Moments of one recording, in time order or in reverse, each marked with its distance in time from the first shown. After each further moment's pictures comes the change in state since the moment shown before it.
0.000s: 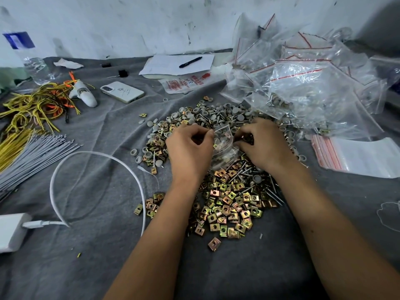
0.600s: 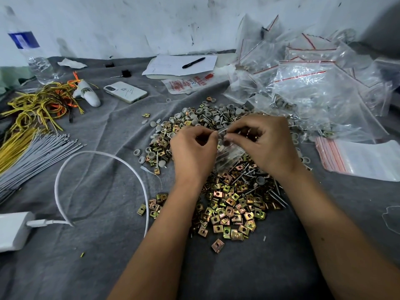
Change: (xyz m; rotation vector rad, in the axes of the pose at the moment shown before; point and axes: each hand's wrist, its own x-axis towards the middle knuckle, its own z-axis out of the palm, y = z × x) left_hand 0.001 -0.001 -0.001 -0.035 -0.029 -0.007; right_hand -0.013 -0.027 -0.018 0.434 0.202 -0.324
